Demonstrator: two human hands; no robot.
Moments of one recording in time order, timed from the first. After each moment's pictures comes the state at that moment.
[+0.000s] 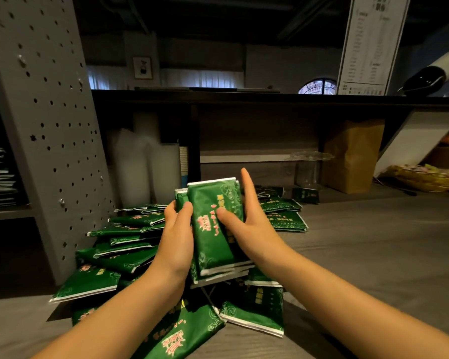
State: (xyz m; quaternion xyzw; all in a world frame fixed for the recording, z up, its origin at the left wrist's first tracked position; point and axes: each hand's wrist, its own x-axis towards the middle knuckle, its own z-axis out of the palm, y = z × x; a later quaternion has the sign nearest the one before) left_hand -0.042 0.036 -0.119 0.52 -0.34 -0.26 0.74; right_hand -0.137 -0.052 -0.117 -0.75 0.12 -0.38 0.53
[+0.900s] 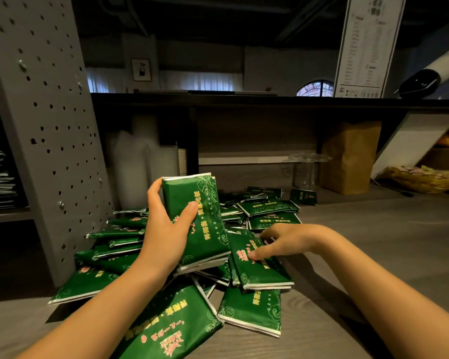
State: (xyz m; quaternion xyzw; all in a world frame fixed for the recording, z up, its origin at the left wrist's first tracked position) left_hand -0.025 0.036 -0.111 0.56 -0.42 -0.11 0.71; right_hand -0.177 -0.122 -0.103 -0.90 0.37 0.07 0.22
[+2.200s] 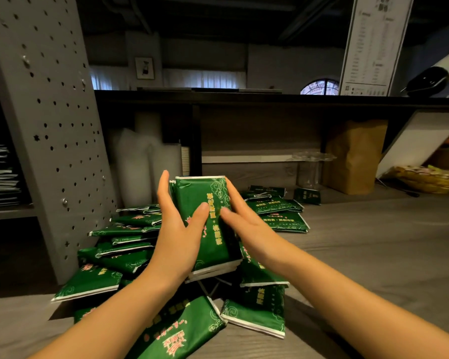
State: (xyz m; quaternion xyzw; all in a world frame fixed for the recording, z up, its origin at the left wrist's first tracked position) left_hand -0.041 0.037 -0.114 0.56 -0.44 -0.10 0.70; right_hand -0.137 -0.058 -0.115 -0.80 0.08 -0.29 0.52
